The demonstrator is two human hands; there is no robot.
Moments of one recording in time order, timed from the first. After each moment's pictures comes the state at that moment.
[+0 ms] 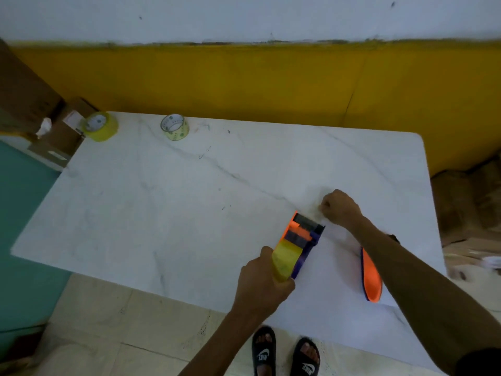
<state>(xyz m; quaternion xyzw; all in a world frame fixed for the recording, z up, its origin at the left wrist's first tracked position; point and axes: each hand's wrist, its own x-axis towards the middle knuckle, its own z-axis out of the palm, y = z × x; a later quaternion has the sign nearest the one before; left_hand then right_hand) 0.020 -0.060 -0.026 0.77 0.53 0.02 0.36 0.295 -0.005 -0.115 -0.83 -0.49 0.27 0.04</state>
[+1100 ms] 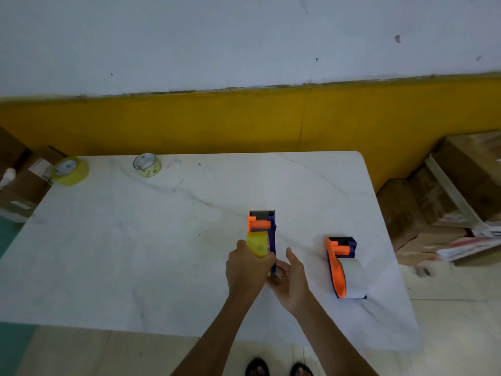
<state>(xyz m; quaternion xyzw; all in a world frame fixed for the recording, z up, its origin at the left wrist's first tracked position) 0.066 -0.041 -0.010 0.70 0.62 0.09 0.35 0.146 -0.104 -0.093 -0.44 0.13 0.60 0.66</state>
